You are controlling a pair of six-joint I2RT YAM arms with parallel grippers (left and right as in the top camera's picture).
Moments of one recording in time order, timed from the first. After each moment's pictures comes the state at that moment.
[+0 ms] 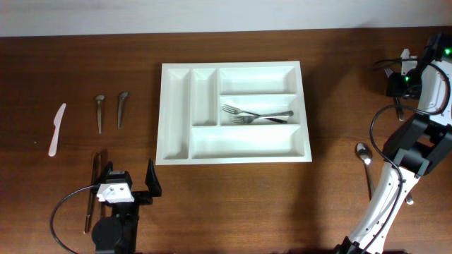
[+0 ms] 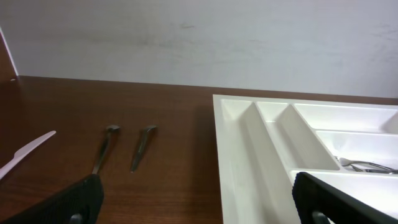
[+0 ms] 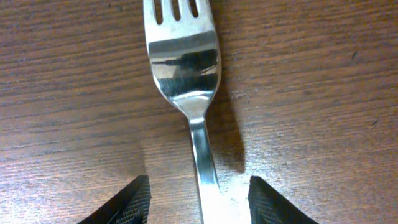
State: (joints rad) left arm 0.01 0.01 0.01 -0.08 -0.01 -0.07; right arm -0.50 2.72 2.60 -1.22 -0.04 -0.38
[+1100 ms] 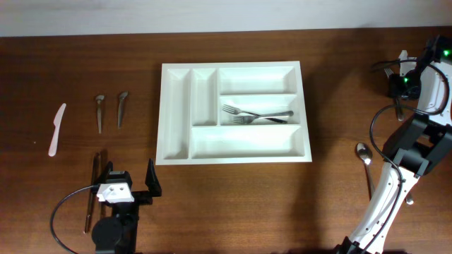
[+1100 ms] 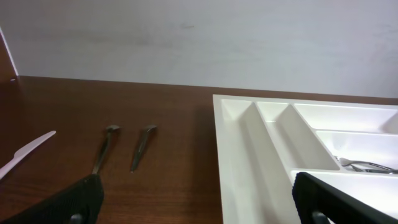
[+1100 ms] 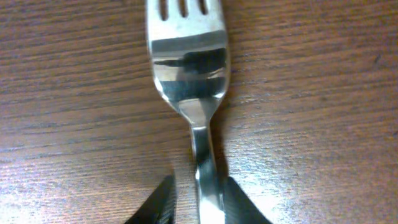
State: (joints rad) left arm 0.01 0.01 0.01 -0.08 -0.01 -0.07; right arm -0.51 2.74 2.60 -1.21 -0.05 -0.40
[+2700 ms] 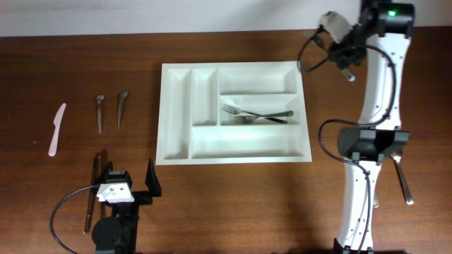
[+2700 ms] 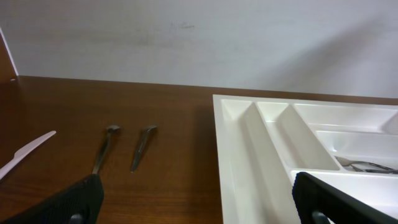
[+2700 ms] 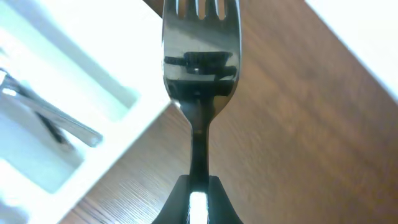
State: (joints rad) left arm 0.01 0.01 0.01 -0.08 -0.01 -0.07; right arm -0.06 2.64 3.12 -1.69 -0.20 -0.82
